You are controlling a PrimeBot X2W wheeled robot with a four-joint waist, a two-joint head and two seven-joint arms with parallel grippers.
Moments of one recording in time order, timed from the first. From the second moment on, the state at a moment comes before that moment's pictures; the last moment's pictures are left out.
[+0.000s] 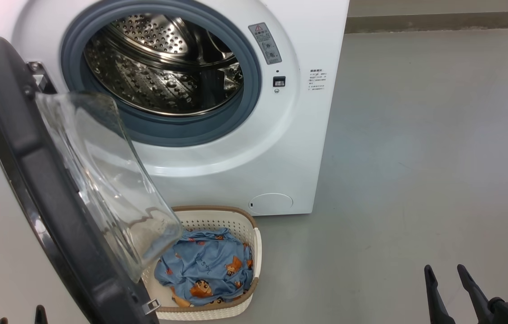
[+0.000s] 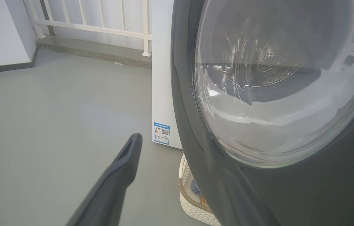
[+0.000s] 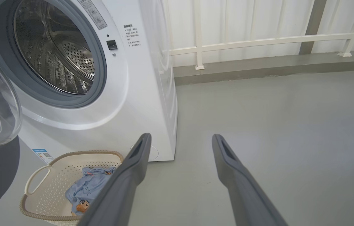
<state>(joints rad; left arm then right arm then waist) 0.16 0.07 0.26 0.22 -0.28 -0.13 -0.26 0.12 -0.04 -0.14 0.15 0.17 0.12 -0.25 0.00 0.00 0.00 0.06</state>
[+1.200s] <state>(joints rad) 0.16 0.07 0.25 0.22 -0.28 -0.13 -0.26 0.08 -0.06 -0.08 0.18 0.15 0.12 -0.25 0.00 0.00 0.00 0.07</state>
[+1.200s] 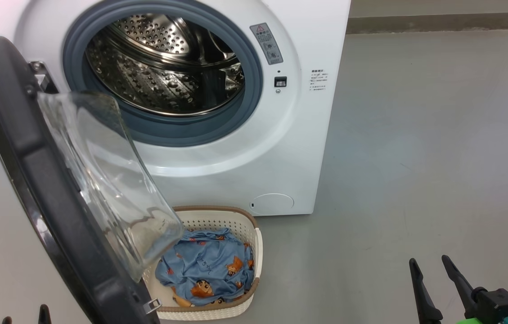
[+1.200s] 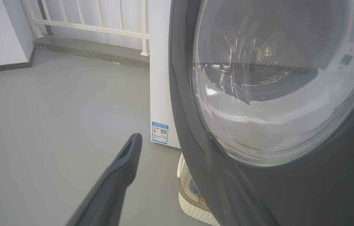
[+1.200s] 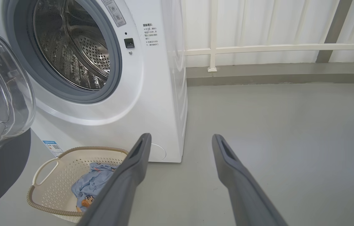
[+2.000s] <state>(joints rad) 0.16 0.08 0.26 0.20 -0.33 -0.13 -0.26 0.08 -0.06 -0.08 0.18 0.15 0.12 -0.25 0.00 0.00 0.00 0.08</state>
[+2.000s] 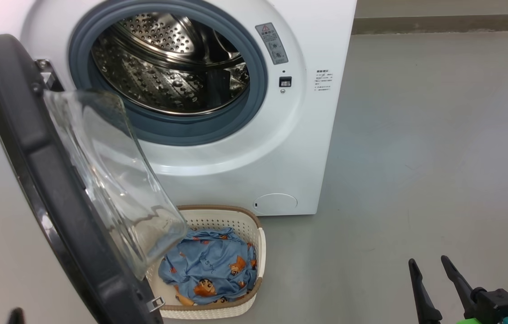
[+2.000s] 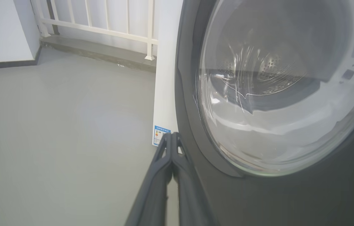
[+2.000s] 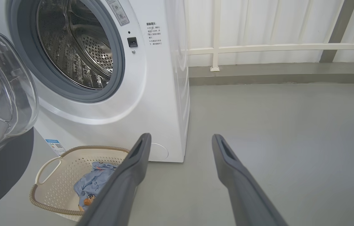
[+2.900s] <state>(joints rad) 0.12 0.05 -0.09 -0.67 -0.37 -0.13 -0.09 0.08 -0.06 -0.08 0.19 0.15 0.12 -0.25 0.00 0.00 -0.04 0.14</state>
